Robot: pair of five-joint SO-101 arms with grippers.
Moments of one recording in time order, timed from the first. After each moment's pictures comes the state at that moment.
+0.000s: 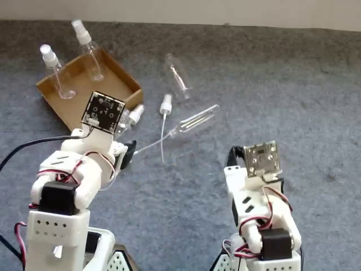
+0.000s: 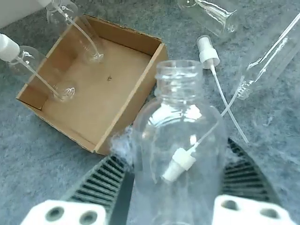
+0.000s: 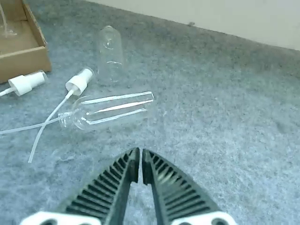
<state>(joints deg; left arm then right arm) 1.0 -64.5 48.2 66.9 -10.0 -8.2 -97.5 74.4 57.7 11.6</state>
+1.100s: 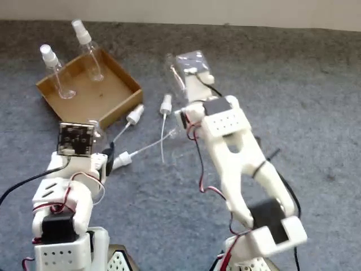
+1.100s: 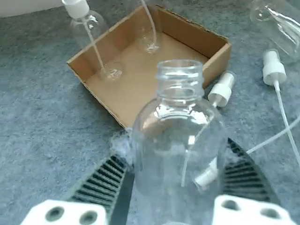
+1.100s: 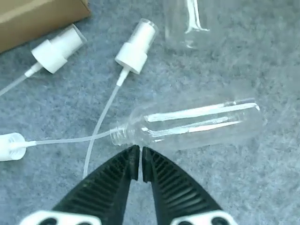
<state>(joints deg) -11.7 -89.0 71.2 58.8 -6.1 -24.3 -1.1 11.6 58.3 2.2</state>
